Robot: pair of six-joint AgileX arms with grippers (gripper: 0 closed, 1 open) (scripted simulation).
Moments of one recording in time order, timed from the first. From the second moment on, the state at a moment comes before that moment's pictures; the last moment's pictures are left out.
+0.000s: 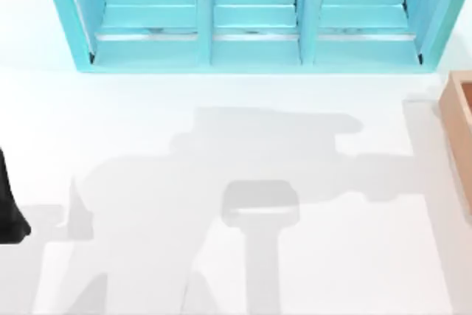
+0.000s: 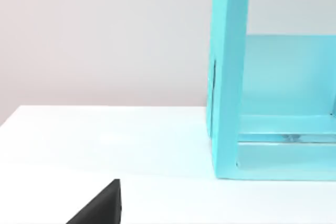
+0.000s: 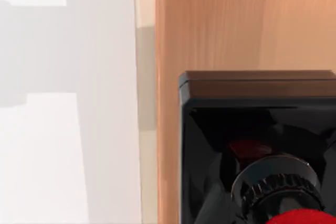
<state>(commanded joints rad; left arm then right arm) 0.00 0.00 0.00 0.00 0.00 0.00 -0.05 1.96 1.88 -1.50 0.01 -0.04</state>
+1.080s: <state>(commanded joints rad) 0.00 0.00 0.00 0.00 0.00 0.00 -0.31 1.78 1.49 -1.27 0.01 -0.29</state>
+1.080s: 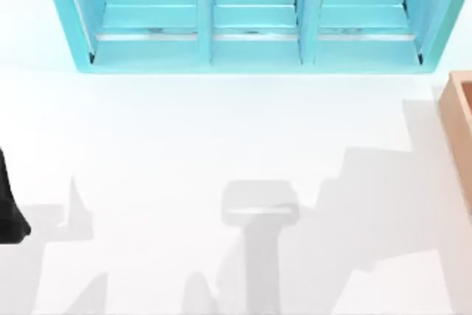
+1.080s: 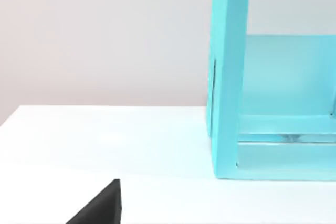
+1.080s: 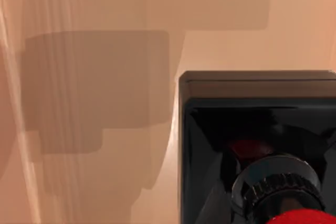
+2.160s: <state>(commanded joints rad) 0.00 0.00 0.00 0.00 0.00 0.00 -0.30 1.79 1.42 -1.20 0.01 -0.29</state>
